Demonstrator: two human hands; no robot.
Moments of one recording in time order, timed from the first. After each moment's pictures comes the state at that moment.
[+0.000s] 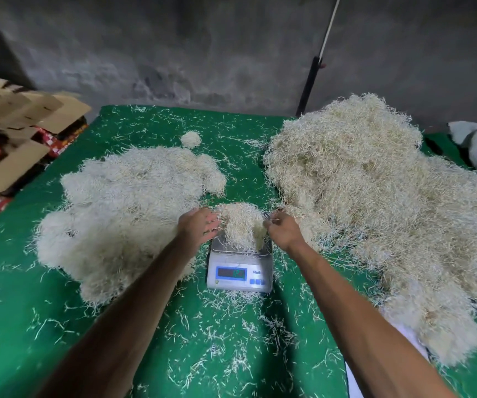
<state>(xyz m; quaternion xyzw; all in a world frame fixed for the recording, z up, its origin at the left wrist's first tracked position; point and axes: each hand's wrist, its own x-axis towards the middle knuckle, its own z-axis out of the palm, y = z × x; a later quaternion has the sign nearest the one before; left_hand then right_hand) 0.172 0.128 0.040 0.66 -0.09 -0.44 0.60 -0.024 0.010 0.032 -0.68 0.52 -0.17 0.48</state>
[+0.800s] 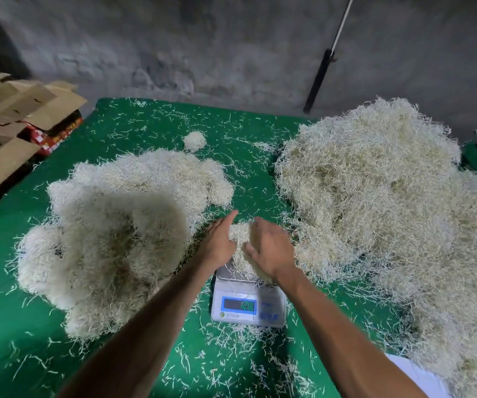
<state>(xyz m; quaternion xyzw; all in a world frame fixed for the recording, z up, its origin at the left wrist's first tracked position) 0.192 0.067 -0.001 0.80 -0.46 -0.26 0.30 0.046 -0.010 -0.014 -0.89 0.40 -0.14 0.16</state>
